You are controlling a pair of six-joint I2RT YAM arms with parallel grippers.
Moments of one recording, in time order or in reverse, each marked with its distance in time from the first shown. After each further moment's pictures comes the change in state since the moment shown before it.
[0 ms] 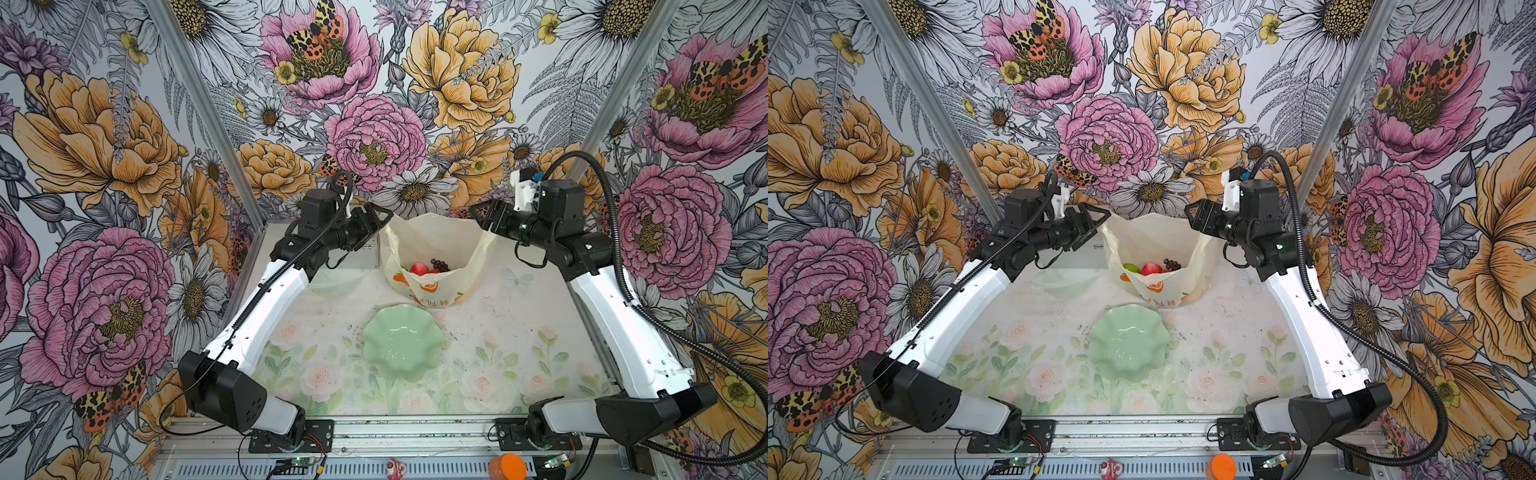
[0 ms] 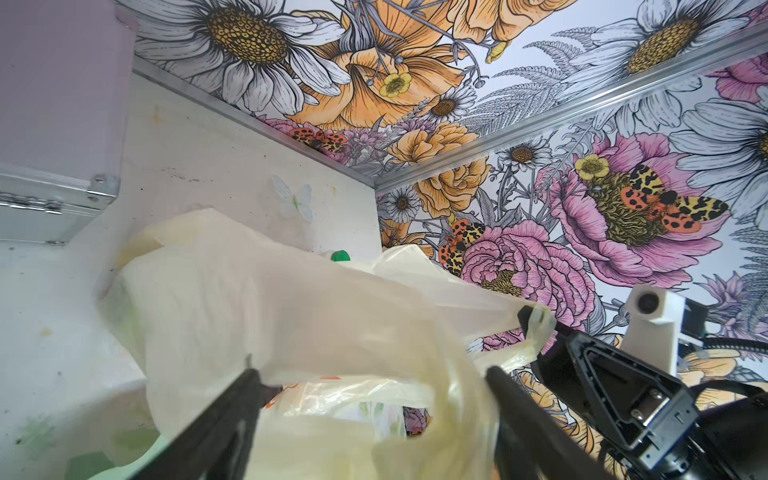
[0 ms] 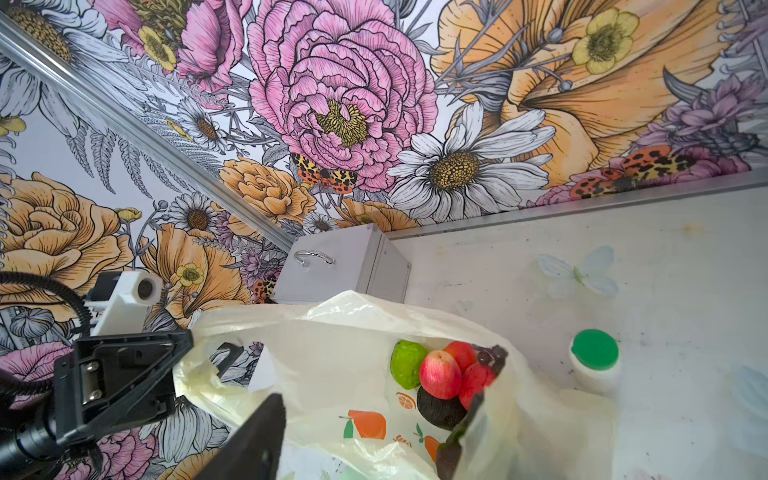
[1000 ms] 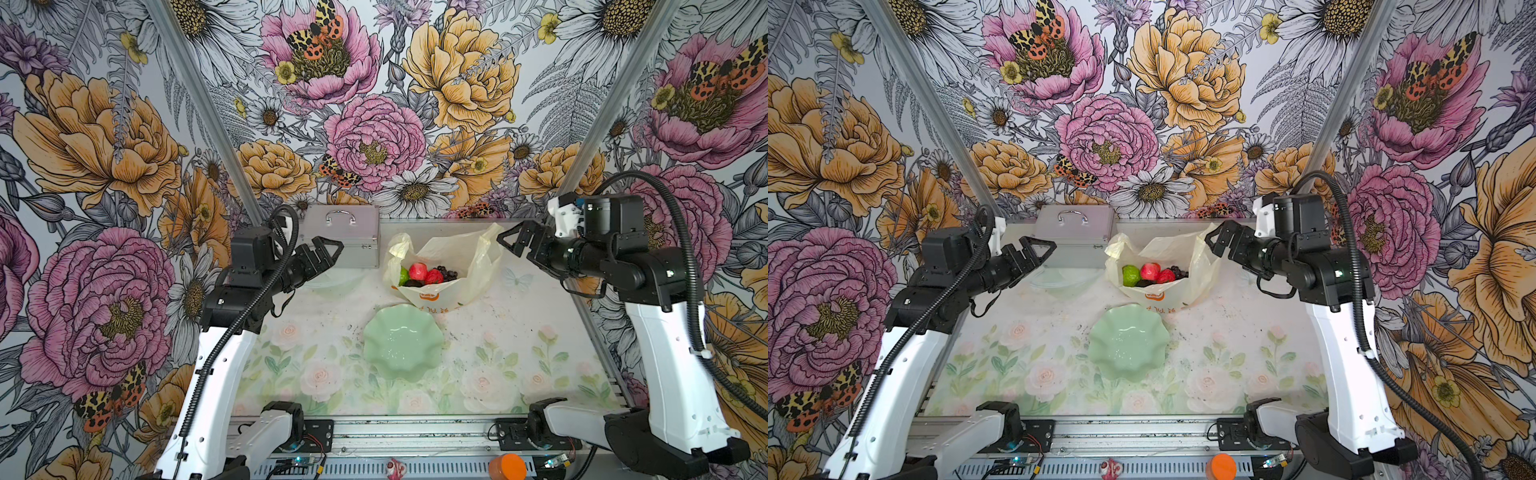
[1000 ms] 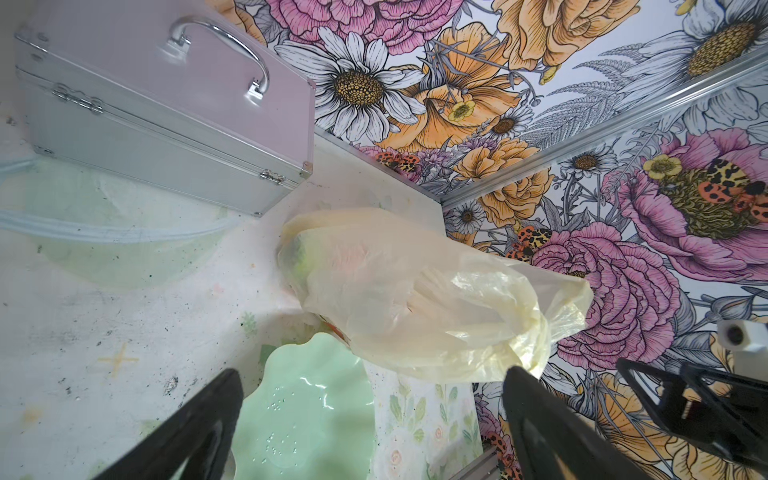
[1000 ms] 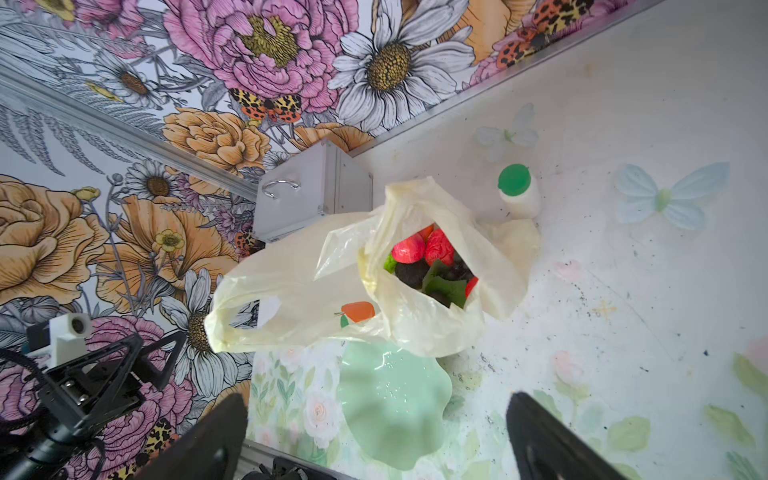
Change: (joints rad) left arm 0.242 -0.438 -0.195 -0.312 -0.011 0.242; right arm -0.044 -0.101 0.319 -0.642 0.010 0.065
